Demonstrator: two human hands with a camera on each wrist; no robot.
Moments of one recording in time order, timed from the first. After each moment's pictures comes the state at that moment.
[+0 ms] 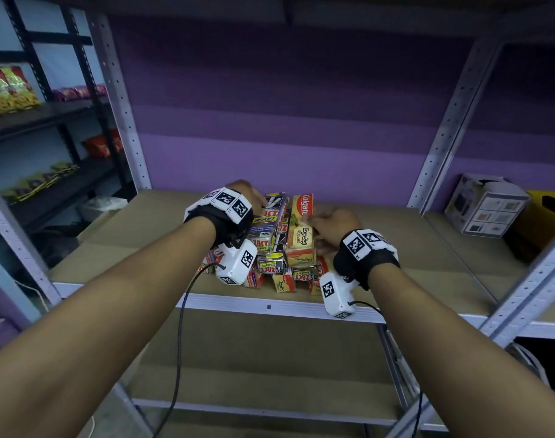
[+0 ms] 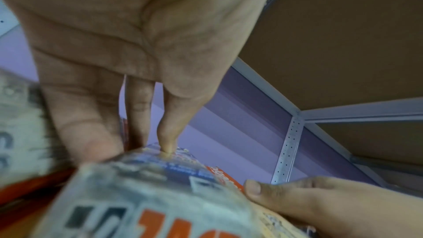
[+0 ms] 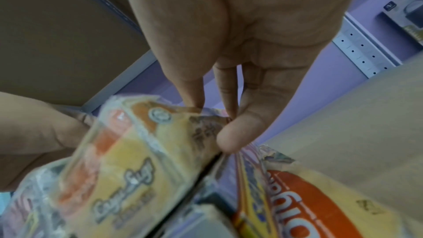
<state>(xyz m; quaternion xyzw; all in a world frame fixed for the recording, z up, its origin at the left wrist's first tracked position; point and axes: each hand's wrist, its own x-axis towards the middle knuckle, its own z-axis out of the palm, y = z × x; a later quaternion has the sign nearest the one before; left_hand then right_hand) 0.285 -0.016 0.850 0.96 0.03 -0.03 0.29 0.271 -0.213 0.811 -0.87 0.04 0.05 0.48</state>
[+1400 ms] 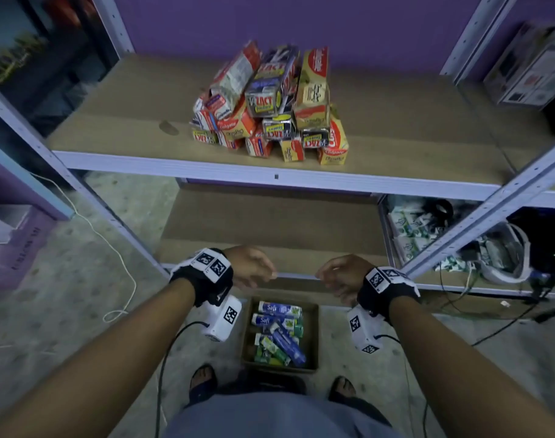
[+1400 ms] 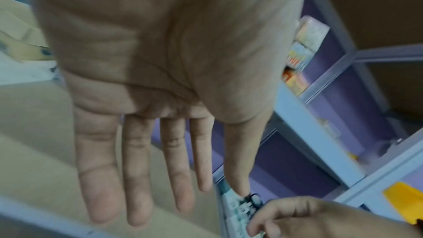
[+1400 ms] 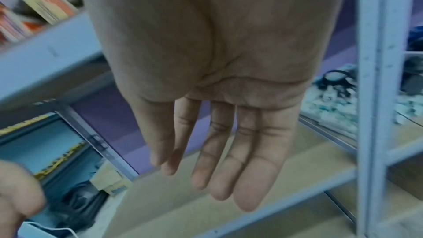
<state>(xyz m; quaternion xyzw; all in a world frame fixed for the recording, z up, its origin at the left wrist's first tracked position) 0.083 -0.011 0.604 0.81 0.04 -0.42 0.39 0.092 -0.280 0.585 -0.80 0.12 0.41 0.43</state>
